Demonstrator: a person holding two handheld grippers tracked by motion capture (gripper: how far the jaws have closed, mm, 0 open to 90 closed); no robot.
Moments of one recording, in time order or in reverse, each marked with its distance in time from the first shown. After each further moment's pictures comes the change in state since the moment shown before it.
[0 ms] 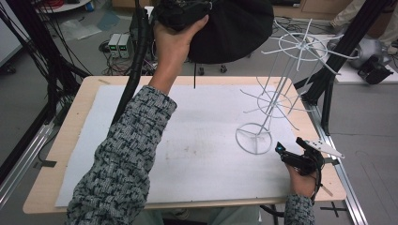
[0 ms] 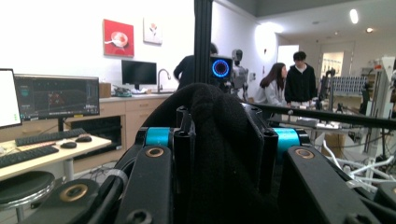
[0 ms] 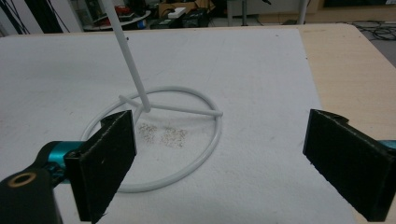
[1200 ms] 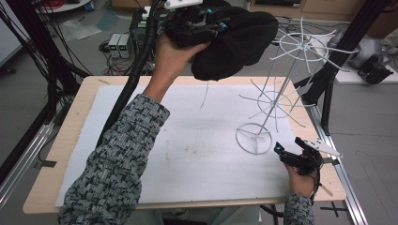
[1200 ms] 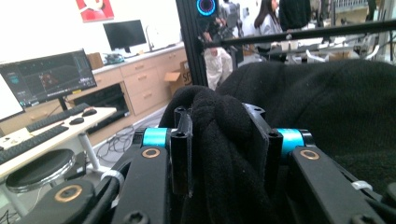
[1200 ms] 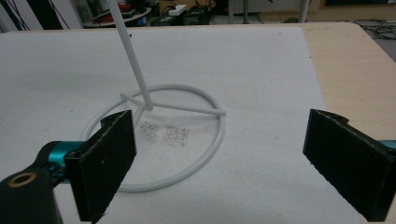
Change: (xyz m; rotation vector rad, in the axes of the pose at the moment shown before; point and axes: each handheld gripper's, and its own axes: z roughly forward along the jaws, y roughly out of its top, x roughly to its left) left arm -0.009 -0.026 0.004 0.251 -0.062 0.205; right arm 0.002 0.000 0.003 0.009 0.001 -0.010
